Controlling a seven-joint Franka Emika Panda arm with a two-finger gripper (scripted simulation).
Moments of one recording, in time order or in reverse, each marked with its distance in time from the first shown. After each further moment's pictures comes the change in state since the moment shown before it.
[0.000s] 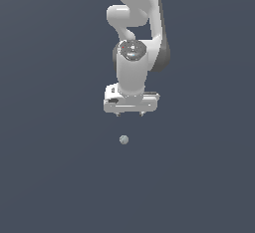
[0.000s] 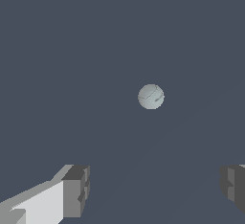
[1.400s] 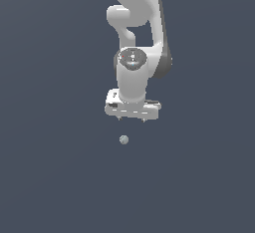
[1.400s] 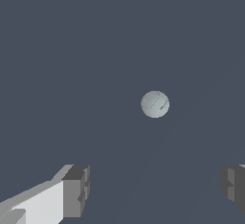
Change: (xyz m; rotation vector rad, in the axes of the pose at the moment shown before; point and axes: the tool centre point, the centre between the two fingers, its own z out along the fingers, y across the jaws) arm 0.017 -0.007 0.013 0.025 0.001 0.173
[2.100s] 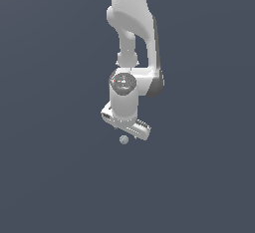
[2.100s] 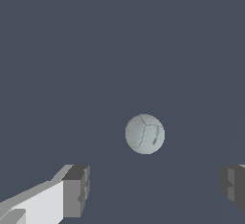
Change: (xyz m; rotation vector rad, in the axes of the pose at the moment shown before) arm 0.032 0.022 0.057 -0.005 0.012 0.358
